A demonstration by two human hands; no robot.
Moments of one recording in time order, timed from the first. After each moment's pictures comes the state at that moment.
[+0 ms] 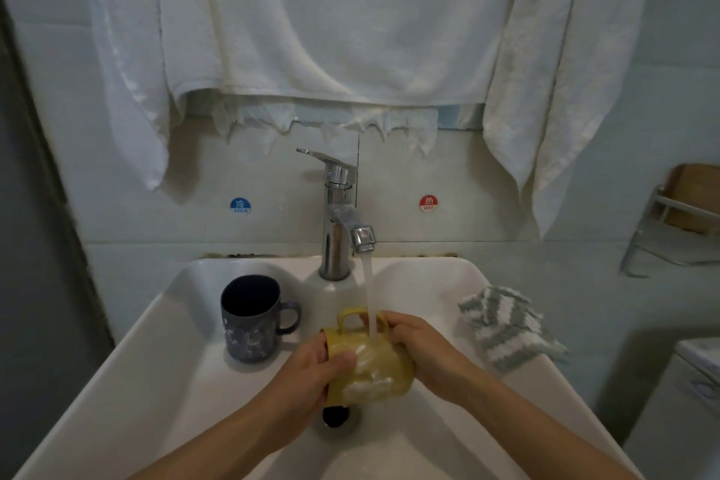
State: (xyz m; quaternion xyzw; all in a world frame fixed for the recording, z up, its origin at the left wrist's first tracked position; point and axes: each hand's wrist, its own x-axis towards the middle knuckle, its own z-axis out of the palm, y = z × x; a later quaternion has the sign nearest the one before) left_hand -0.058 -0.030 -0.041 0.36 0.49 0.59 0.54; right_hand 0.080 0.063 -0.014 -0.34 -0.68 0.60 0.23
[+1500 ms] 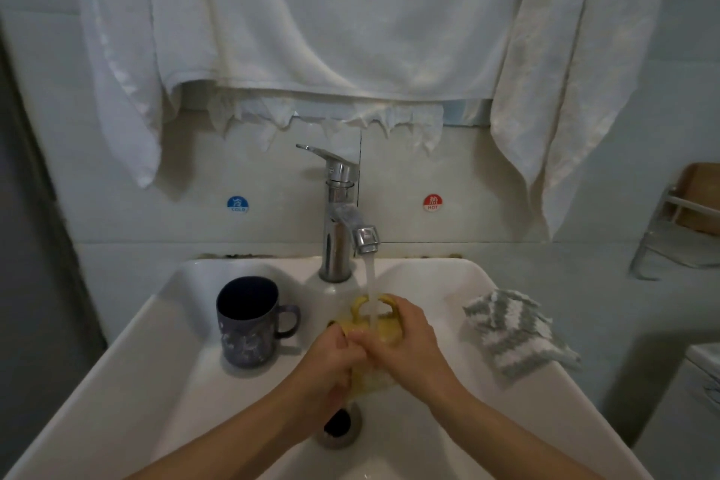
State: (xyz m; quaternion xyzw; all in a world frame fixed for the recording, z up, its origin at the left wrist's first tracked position) left_hand -0.042 -0.012 -0.024 0.40 0.43 0.59 0.56; right_hand 0.066 0.064 -0.032 -0.42 -0.75 0.39 0.32
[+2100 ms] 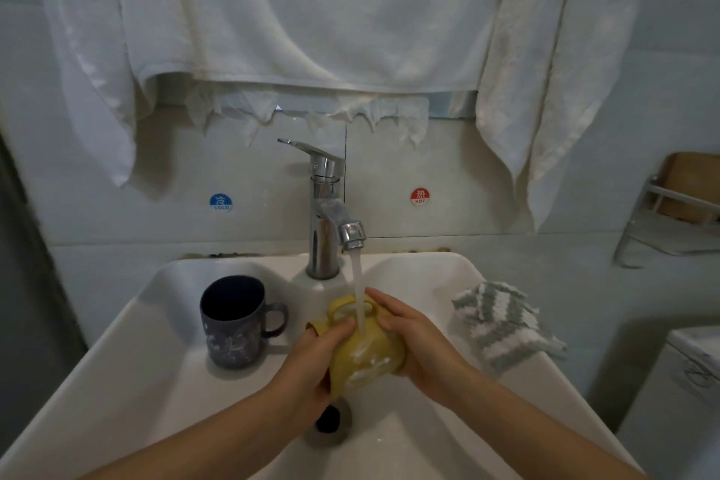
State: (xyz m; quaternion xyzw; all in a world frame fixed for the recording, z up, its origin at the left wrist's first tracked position) left_hand -0.039 0.001 -0.029 0.21 0.49 0.65 0.54; right_hand 0.076 0.073 -0.022 -0.36 -0.56 0.69 0.29
